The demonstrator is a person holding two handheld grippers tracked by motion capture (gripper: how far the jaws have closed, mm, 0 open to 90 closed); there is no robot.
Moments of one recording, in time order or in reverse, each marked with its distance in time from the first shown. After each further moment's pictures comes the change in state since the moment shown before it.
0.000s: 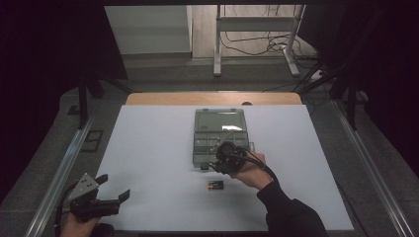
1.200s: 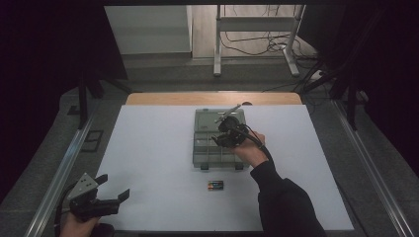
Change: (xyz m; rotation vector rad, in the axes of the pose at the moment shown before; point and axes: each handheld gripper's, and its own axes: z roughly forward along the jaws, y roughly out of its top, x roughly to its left) left arm 0.002 0.000 0.000 -0.001 -0.005 -0.016; right arm -0.056 0.035 -0.006 -0.081 -0.113 0.170
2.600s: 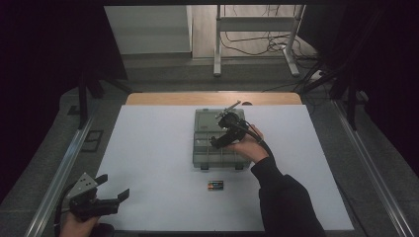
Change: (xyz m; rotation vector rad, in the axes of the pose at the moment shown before) left arm 0.002 0.000 0.000 0.002 -0.007 -0.012; right arm -0.011 0.004 0.003 -0.006 -0.024 0.036
